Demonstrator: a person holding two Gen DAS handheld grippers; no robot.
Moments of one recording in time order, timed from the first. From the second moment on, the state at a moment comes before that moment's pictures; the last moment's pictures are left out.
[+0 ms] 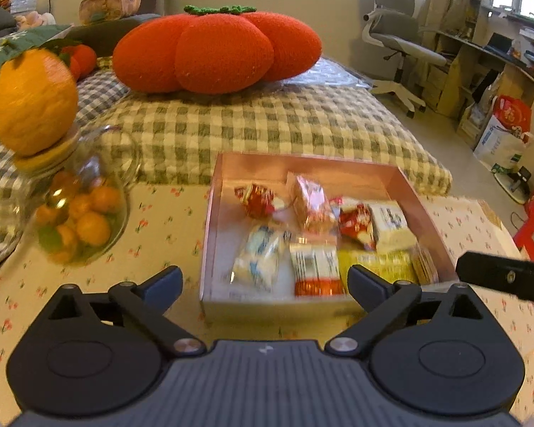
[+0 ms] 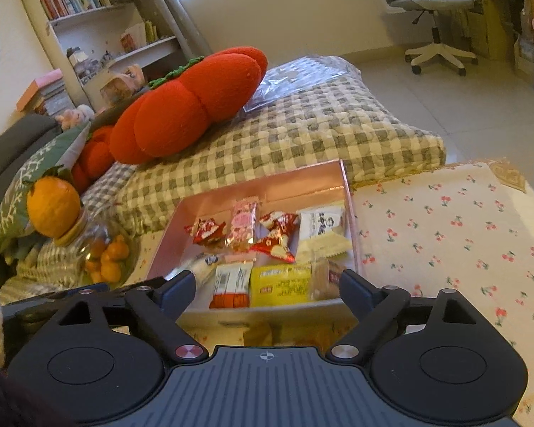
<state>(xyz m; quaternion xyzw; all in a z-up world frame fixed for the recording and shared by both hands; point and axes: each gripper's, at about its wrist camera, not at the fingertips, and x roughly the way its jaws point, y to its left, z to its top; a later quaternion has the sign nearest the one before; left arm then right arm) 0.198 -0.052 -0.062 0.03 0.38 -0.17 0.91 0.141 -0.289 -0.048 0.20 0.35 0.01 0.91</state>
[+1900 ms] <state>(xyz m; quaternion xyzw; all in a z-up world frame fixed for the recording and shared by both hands) 0.125 -0.050 -0.124 0.19 0.40 -0.25 0.86 0.097 -0.269 -0.116 0.15 0.48 0.02 0.87</state>
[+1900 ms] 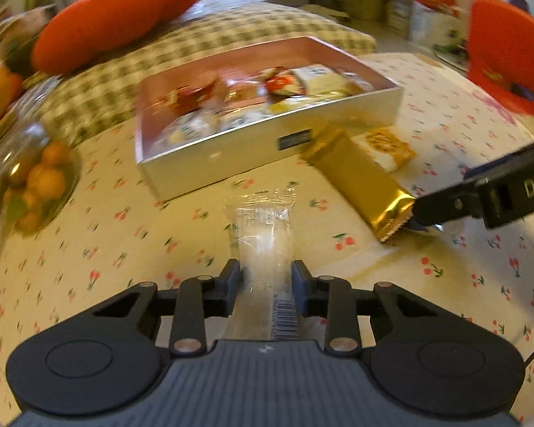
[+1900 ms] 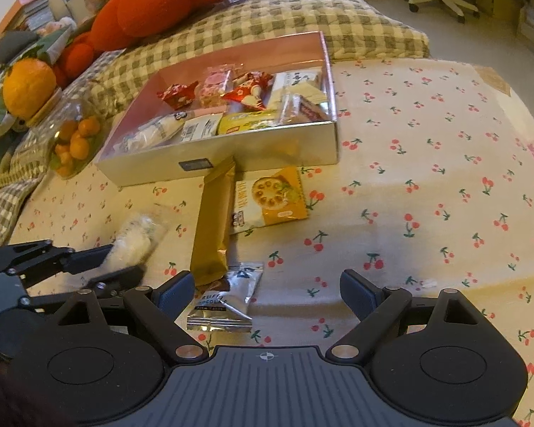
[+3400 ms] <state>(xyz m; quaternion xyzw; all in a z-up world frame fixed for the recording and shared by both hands) 0.120 -0.011 -0.121 0.05 0.43 -0.22 0.87 0.088 -0.249 -0.124 -0.02 0.42 0.12 0.90</state>
